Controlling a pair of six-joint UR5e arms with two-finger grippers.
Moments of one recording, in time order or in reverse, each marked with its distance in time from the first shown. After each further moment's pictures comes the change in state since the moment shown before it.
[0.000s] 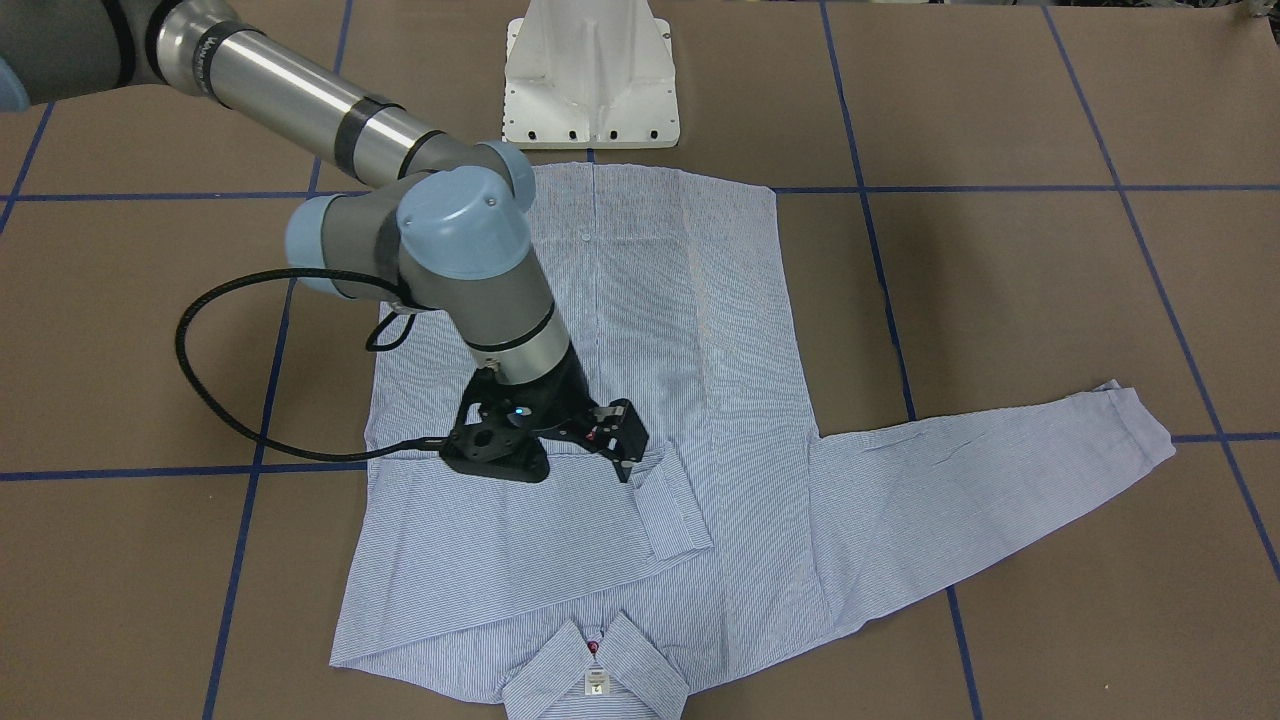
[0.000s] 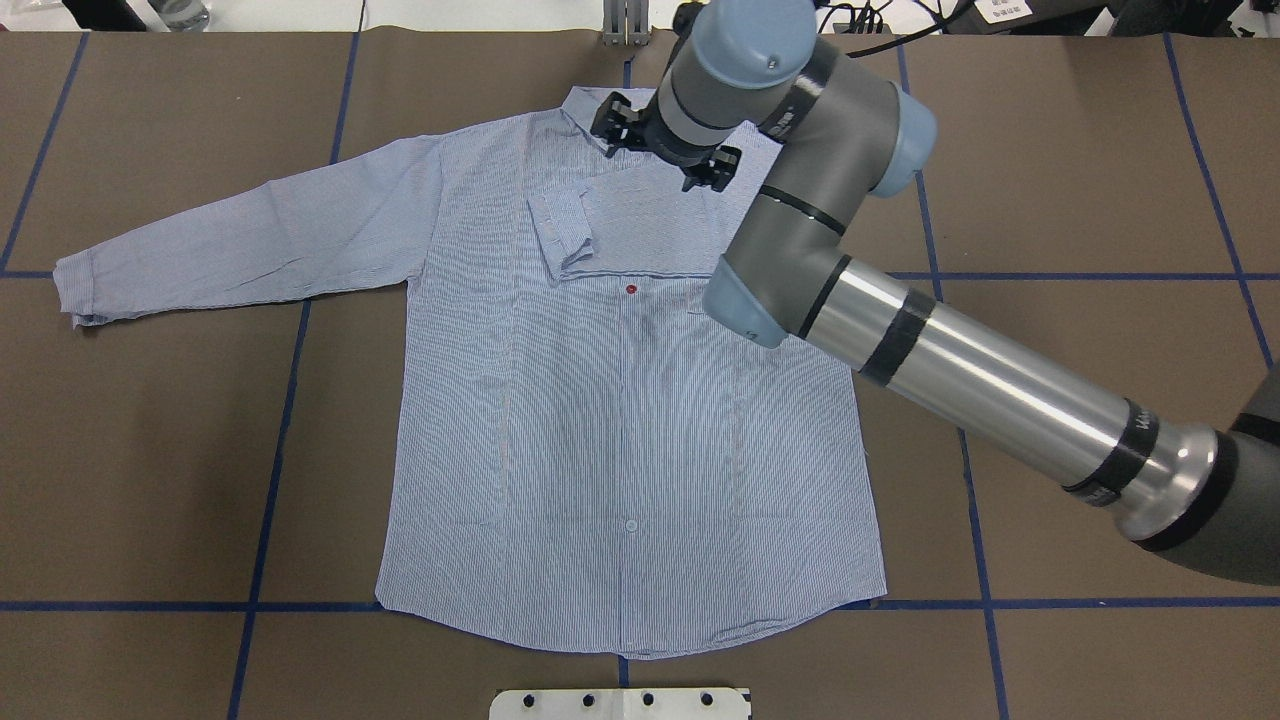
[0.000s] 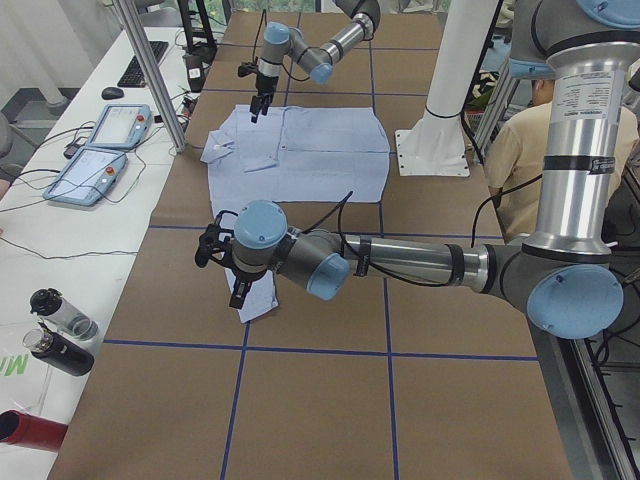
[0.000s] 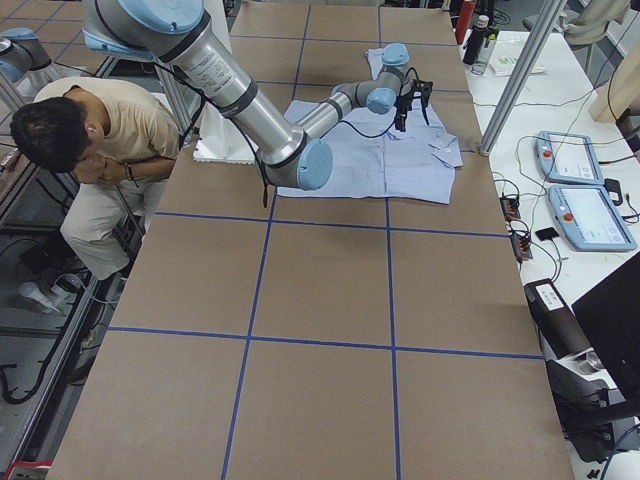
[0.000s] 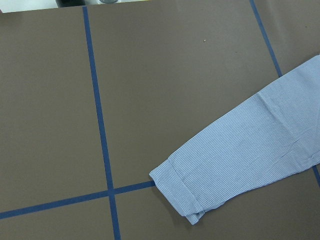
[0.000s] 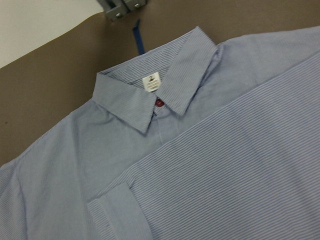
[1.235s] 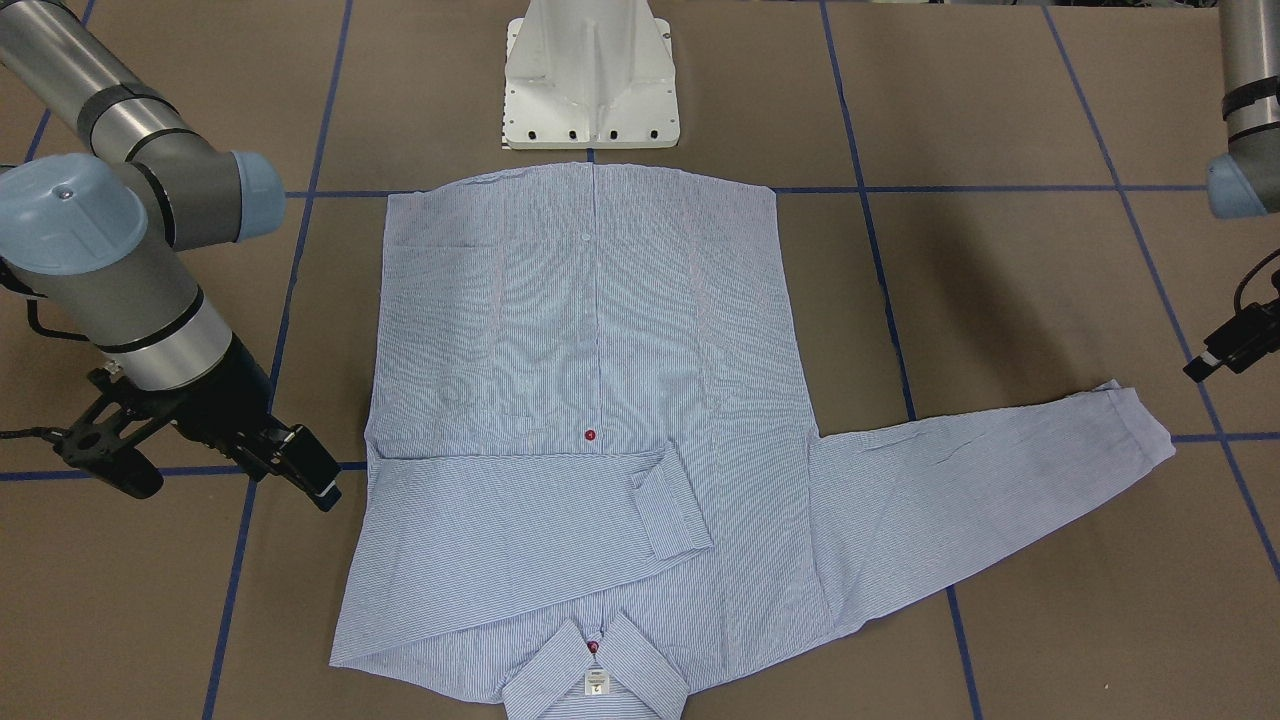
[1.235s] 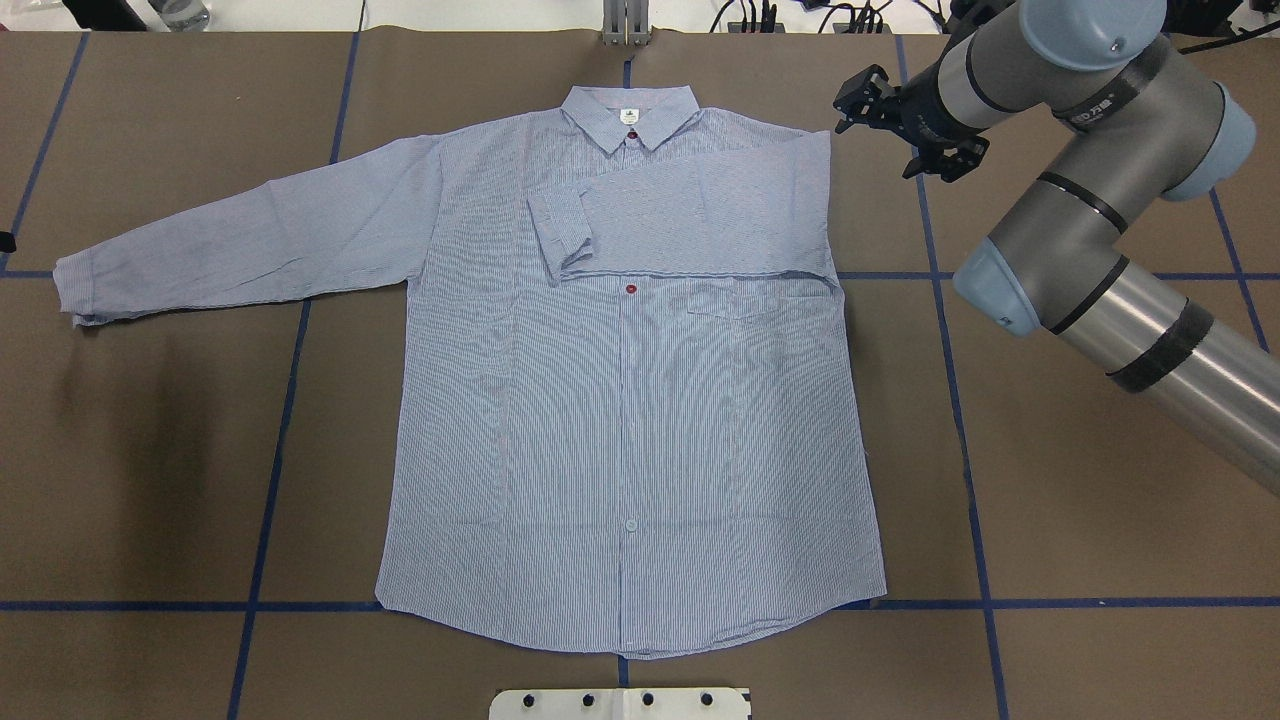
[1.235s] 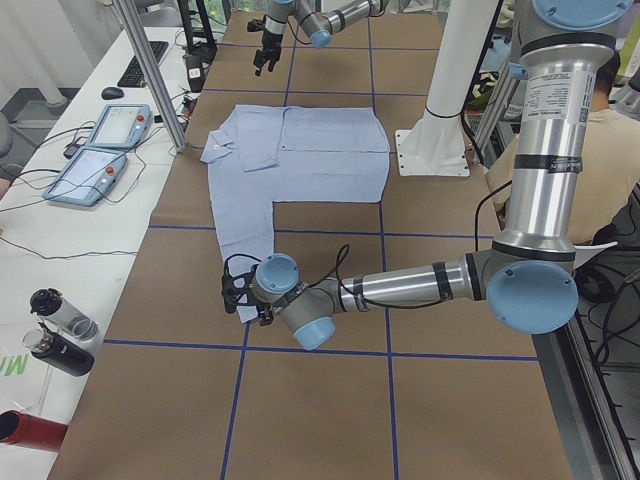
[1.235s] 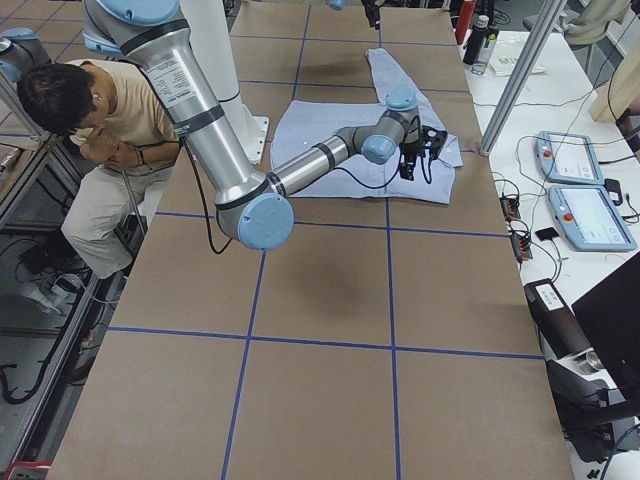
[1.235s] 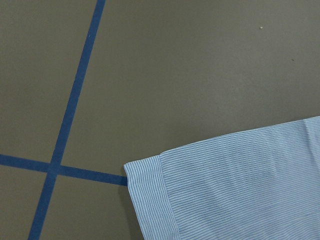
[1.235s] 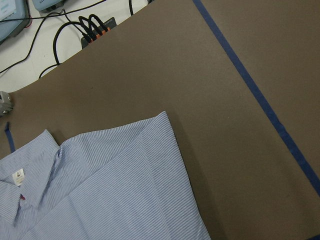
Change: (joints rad) left arm 0.228 -0.021 0.337 -0.591 0.087 -0.767; right arm 0.178 -0.354 0.264 0.001 0.073 0.014
